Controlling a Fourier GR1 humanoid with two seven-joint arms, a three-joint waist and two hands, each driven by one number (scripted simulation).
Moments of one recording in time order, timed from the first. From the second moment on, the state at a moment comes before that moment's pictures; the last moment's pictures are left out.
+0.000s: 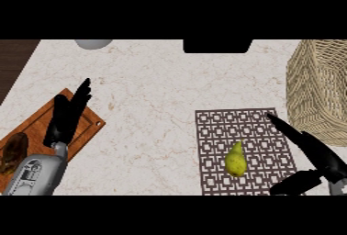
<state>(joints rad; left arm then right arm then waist) -0.24 0.31 -0.09 -1.35 0.02 0.12 0.23 0.02 -0.46 0.10 -1.63 0.10 0.34 0.21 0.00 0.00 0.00</state>
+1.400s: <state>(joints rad) -0.20 0.22 0.05 -1.40 -0.10 -0.01 0.22 -0.05 -0.19 0.10 -1.41 0.38 0.34 0.14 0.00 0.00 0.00</state>
